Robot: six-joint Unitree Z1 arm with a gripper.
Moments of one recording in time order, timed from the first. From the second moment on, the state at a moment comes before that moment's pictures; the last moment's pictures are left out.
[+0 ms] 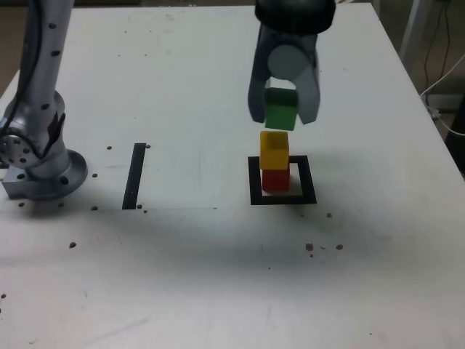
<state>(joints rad) -0.04 2.01 -1.84 1.51 0.02 0.08</state>
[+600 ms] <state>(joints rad) -0.04 1.99 -1.74 1.42 -0.01 0.07</state>
